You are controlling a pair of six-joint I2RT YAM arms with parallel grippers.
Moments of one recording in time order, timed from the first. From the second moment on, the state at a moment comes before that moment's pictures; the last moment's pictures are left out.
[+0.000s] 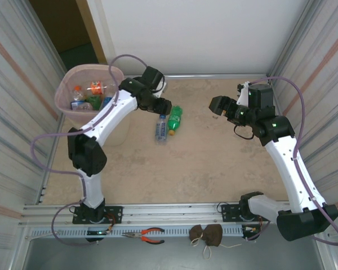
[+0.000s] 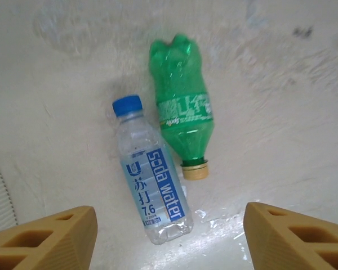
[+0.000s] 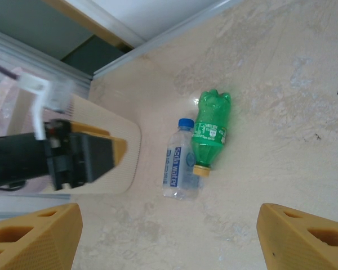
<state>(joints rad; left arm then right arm) -0.56 1.93 1.92 -1.06 0.04 -0.21 0.24 1.11 1.28 -0.75 -0.34 0.65</state>
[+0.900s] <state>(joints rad) -0.56 2.18 1.81 -0.98 0.06 -0.30 0.24 1.10 1.28 -0.77 -0.34 0.65</state>
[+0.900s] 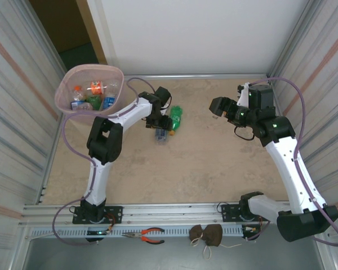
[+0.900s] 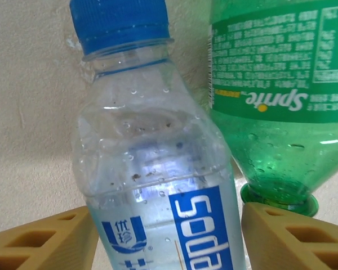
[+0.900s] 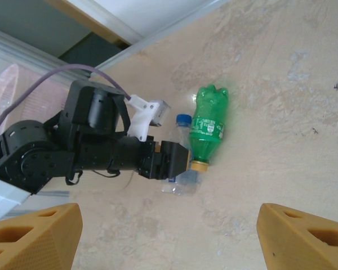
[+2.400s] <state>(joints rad) -0.49 1.71 2.13 -1.23 0.08 -0.11 0.23 1.10 1.28 -0.77 -0.34 0.64</state>
